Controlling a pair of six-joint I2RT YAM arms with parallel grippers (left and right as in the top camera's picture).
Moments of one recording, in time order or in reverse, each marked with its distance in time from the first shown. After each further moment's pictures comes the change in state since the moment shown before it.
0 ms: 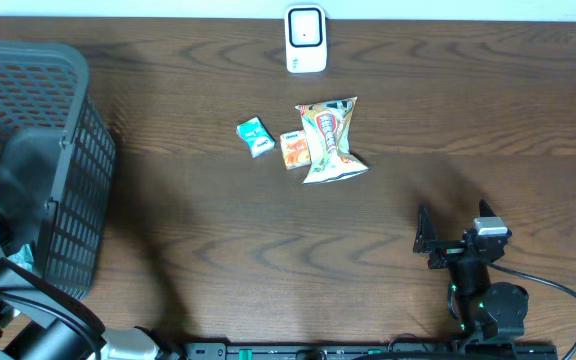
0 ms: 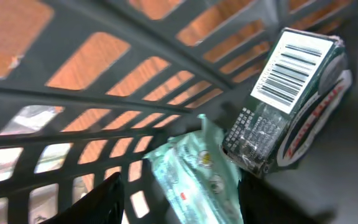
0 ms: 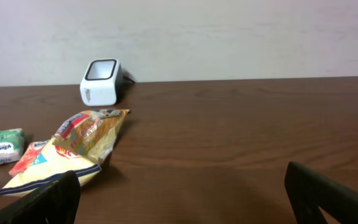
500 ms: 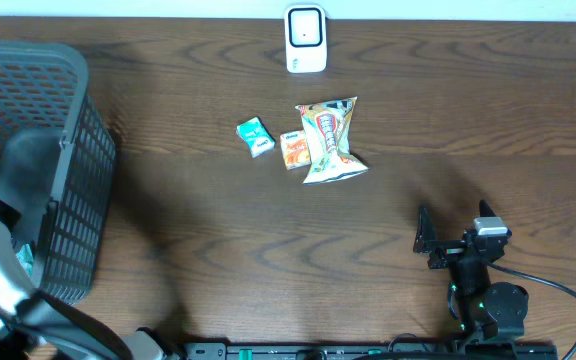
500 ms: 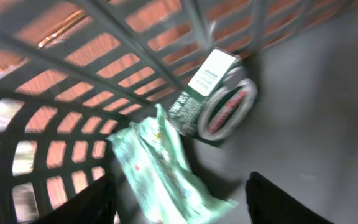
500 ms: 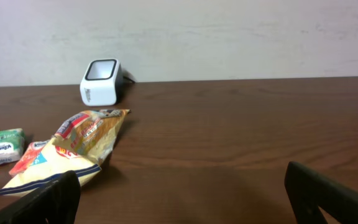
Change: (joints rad) left arm -0.061 -0.173 -0.003 -0.076 0.128 -0.251; right arm 0.000 0.000 0.000 0.000 0.000 0.000
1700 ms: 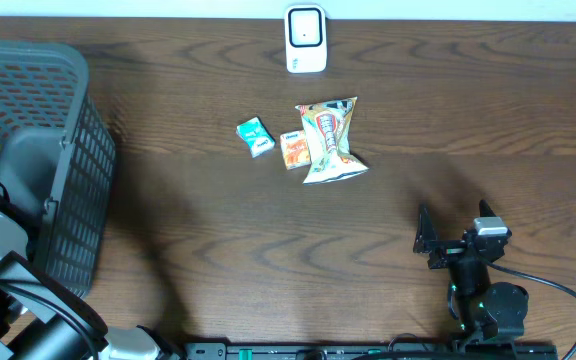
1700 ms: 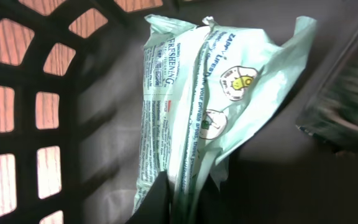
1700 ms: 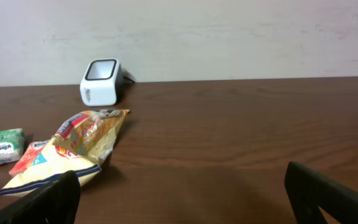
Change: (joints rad) left arm 0.003 0.173 -0.173 0.119 -0.098 -0.317; right arm 0.000 0.000 0.000 0.000 0.000 0.000
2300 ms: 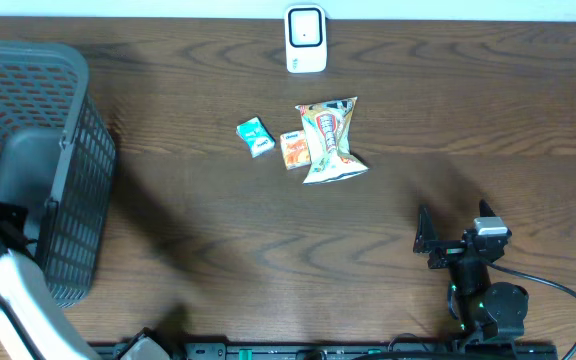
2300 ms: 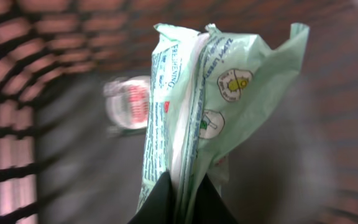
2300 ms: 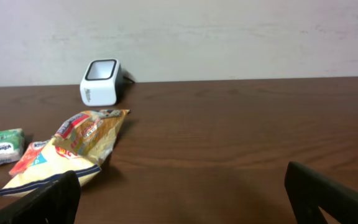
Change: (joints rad) left arm -0.002 -0.481 0.007 -0.045 0.324 -0.042; right arm 0.000 0.000 0.000 0.001 0.000 0.000
